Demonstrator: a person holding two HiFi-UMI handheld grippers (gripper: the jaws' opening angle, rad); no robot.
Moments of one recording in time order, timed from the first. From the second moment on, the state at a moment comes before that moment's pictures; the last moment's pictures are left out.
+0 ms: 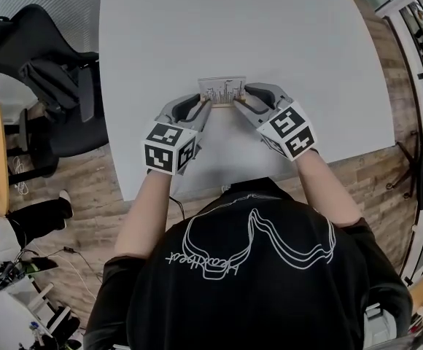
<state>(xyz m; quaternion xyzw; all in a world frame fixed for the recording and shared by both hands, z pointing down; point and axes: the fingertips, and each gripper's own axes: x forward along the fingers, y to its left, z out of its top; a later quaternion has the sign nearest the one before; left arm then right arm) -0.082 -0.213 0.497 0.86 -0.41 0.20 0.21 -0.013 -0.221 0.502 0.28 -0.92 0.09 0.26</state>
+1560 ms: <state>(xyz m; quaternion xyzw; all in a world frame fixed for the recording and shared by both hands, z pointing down) -0.071 -0.081 0.392 0.88 -0.40 0.17 0.20 0.001 -0.090 0.404 0.29 -0.93 0.09 0.22</state>
